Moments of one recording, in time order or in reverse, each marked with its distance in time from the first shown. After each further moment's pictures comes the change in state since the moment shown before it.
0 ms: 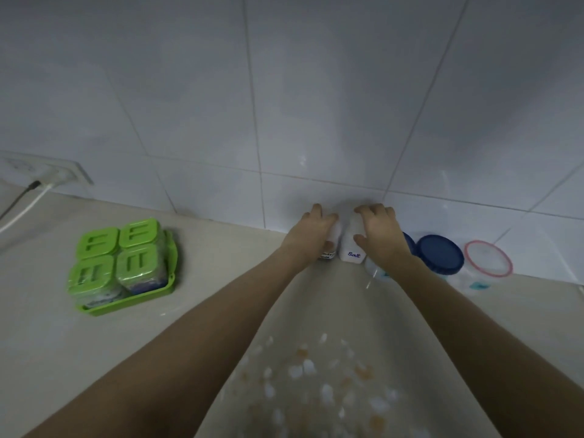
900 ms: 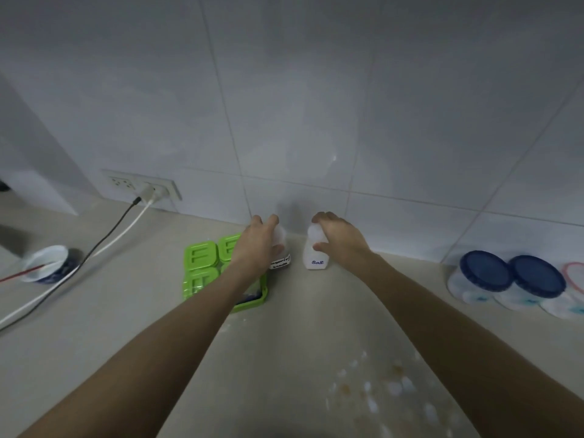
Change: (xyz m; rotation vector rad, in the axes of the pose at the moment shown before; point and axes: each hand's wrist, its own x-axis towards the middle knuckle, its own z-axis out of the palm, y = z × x) left_hand -0.128 -0.194 -0.106 0.026 0.101 -0.413; right_hand 0.036 -0.231 0.022 0.195 -0.145 -0.226
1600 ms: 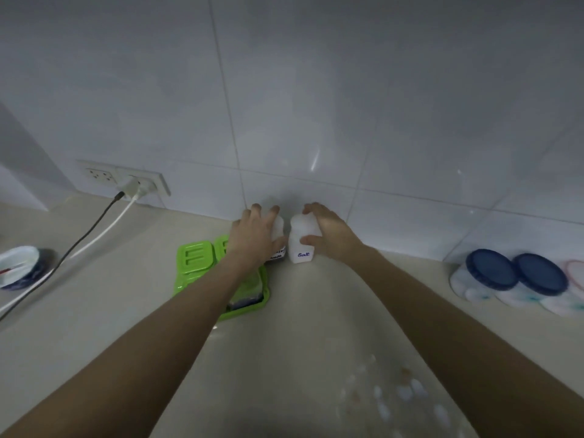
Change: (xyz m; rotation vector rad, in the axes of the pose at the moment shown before) left_hand 0.036 -0.032 0.012 0.145 0.013 0.077; right_hand 0.036 -0.006 0.026 0.238 0.006 -0.034
